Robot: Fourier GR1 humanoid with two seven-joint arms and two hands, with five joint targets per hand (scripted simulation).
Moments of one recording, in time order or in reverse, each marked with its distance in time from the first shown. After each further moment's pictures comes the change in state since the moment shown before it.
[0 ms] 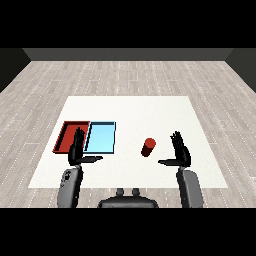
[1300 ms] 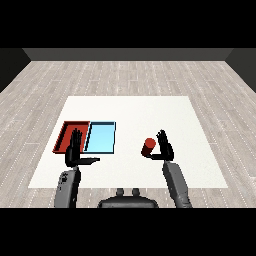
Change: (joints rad) left arm 0.032 0.014 0.011 -0.045 0.053 -0.028 0.022; right arm -0.175 0.079 0.067 0.336 -0.060 -0.075 -0.096
